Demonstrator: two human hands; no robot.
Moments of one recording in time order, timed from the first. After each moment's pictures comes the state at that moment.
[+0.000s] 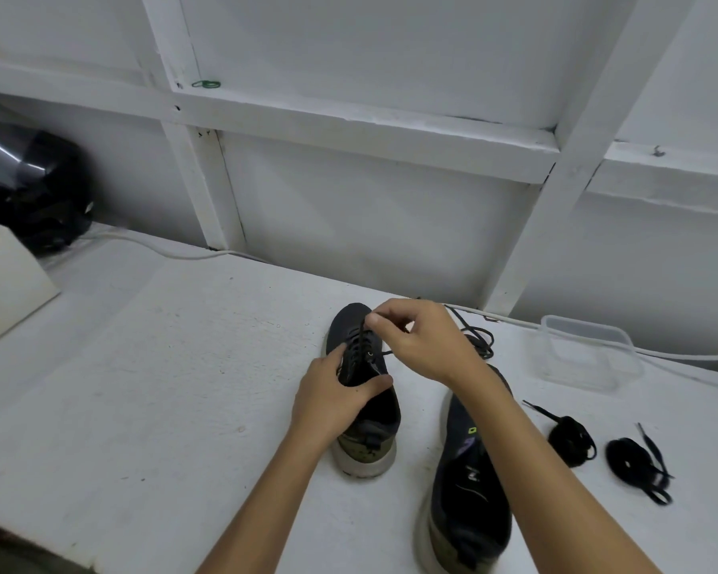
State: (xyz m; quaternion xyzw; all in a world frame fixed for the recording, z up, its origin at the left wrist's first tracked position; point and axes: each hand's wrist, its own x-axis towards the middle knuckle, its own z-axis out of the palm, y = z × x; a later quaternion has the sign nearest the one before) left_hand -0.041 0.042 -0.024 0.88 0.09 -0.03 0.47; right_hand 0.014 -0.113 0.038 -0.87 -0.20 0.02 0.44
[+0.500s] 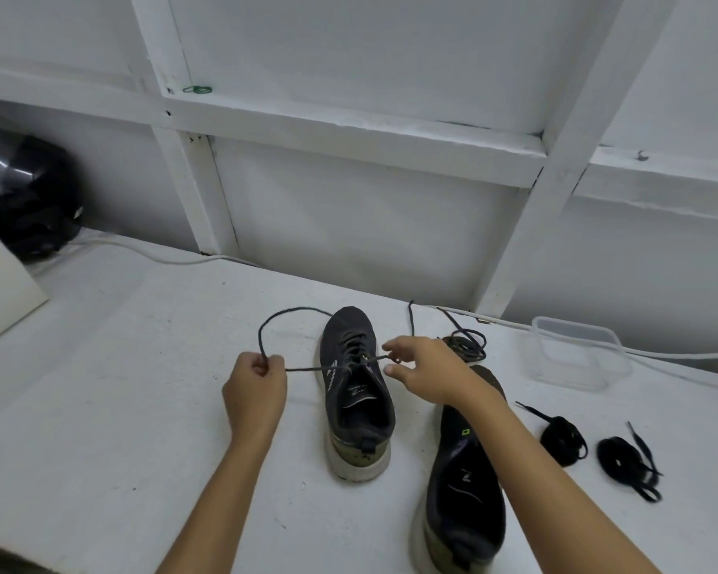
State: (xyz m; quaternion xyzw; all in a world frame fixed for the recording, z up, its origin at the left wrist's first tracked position) left_hand -0.033 0.099 -0.047 0.77 0.34 0.15 0.52; right_hand 0.023 -0.140 -0.009 -0.94 -0.13 0.16 0.27
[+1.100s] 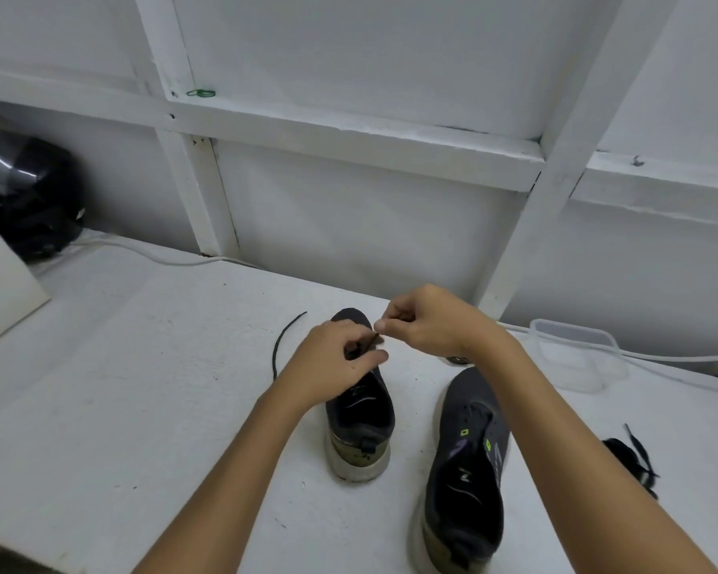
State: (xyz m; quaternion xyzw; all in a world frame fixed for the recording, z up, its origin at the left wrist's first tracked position) left_hand -0.010 0.057 0.014 0.91 -0.12 0.03 0.39; right_hand 0.037 -0.133 0.075 -0.93 -0.20 0.12 0.27
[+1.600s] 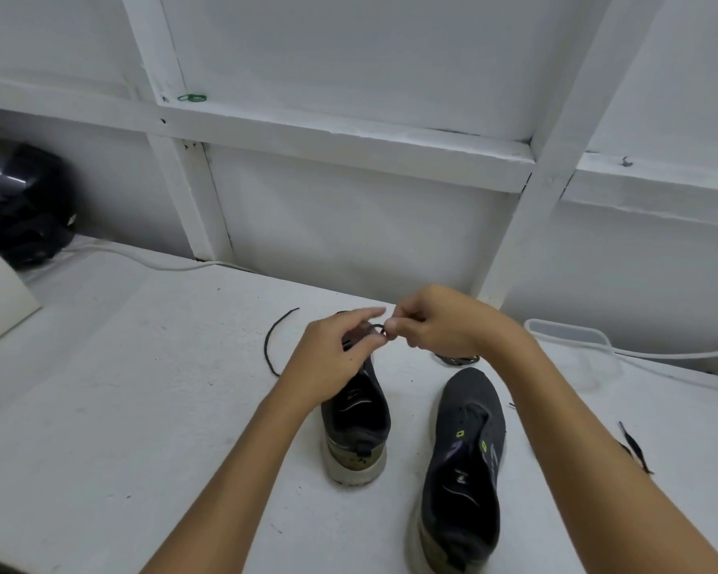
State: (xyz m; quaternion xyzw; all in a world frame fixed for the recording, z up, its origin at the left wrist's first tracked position) left_hand -0.011 0.049 0.016 0.83 -0.13 0.06 0.53; right_hand 0.037 -0.147 0.088 -0.94 -0.19 0.16 0.25
